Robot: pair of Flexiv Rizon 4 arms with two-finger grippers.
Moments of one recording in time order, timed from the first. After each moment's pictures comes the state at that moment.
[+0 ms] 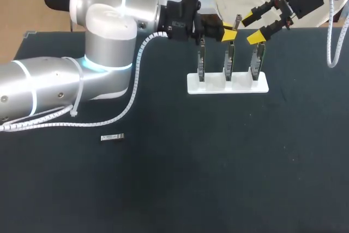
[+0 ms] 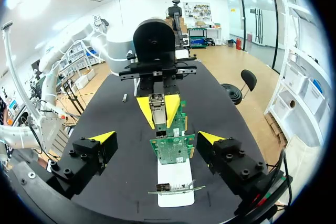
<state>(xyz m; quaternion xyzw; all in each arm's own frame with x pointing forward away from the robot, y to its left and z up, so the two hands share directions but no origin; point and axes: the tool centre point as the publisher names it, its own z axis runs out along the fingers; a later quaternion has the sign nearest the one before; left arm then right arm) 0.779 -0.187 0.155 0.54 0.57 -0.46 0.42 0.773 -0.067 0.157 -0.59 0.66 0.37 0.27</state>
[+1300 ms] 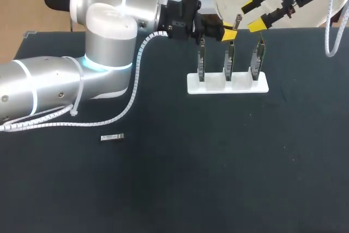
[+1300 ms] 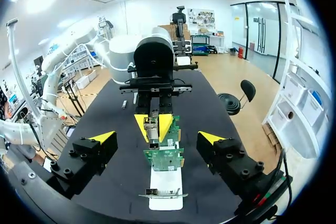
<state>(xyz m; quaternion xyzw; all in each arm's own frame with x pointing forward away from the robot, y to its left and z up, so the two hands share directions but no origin) 0.780 -0.188 0.155 0.54 0.57 -0.45 0.42 0.789 -0.063 0.185 -0.60 0.64 0.38 0.29</state>
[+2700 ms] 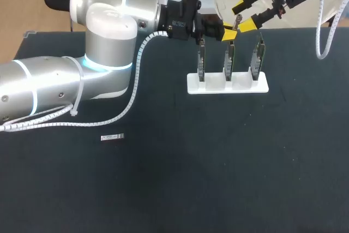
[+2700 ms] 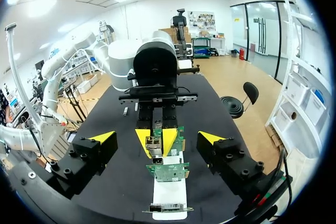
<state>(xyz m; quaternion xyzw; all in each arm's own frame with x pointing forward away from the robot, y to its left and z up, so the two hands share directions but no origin) 0.780 -0.188 0.155 0.54 0.57 -0.45 0.42 0.784 -0.040 0.187 -0.59 0.64 0.40 0.29</state>
